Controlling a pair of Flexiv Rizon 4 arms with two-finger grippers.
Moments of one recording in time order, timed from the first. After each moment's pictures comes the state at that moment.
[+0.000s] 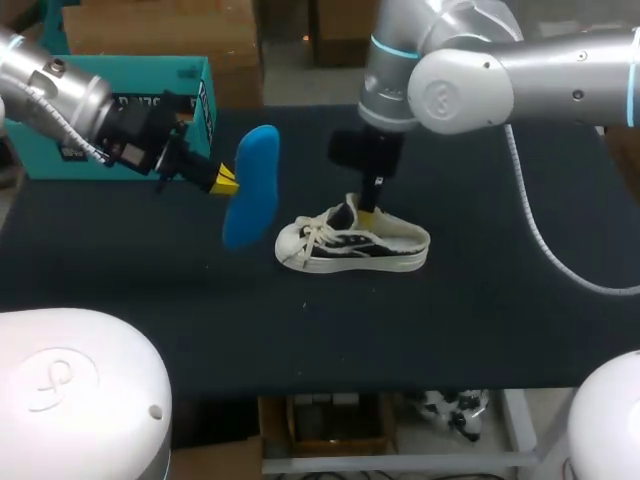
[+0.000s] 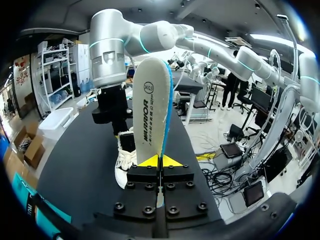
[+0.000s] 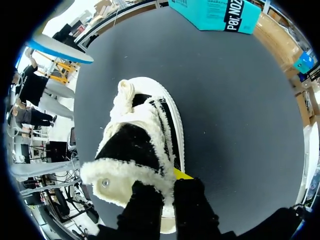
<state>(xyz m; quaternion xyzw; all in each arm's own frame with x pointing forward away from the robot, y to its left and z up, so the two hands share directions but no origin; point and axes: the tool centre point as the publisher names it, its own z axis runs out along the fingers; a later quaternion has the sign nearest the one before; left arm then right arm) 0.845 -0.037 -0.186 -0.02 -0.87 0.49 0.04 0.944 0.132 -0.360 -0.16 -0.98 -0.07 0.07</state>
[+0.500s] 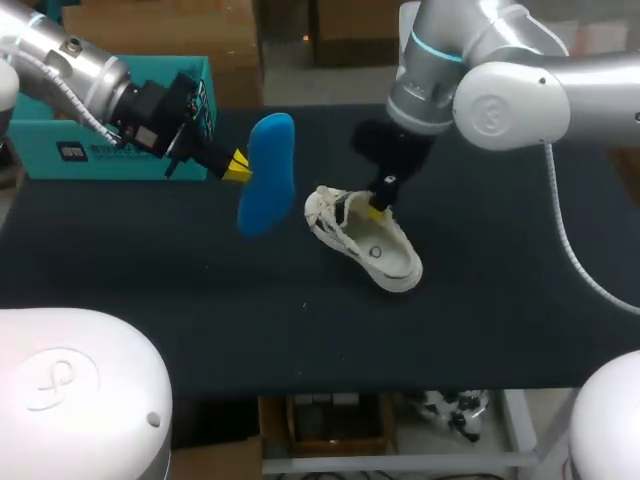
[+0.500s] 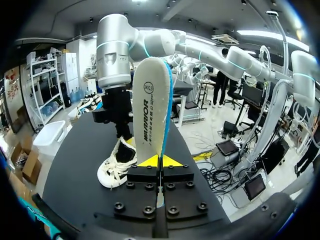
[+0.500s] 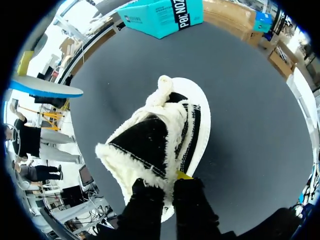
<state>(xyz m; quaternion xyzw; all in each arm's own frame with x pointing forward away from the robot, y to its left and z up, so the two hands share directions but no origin) 0.853 -0.061 -0.167 -0.08 -0.86 0.50 0.06 0.915 0.116 -0.333 -0.35 -0.93 -0.11 0.07</state>
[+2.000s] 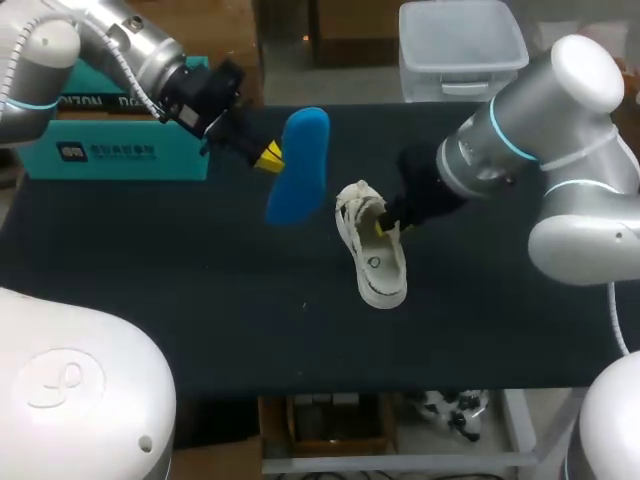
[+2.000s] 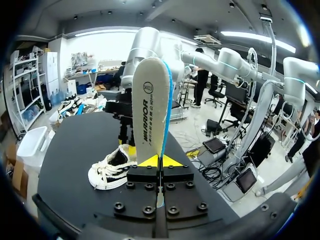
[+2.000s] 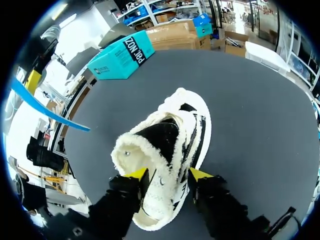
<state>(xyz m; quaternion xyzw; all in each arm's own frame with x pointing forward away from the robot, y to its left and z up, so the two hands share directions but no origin) 0.878 -0.102 -0.176 -0.14 -0.85 0.48 0.13 0.897 0.100 -0.349 -0.52 -0.81 -0.26 0.01</state>
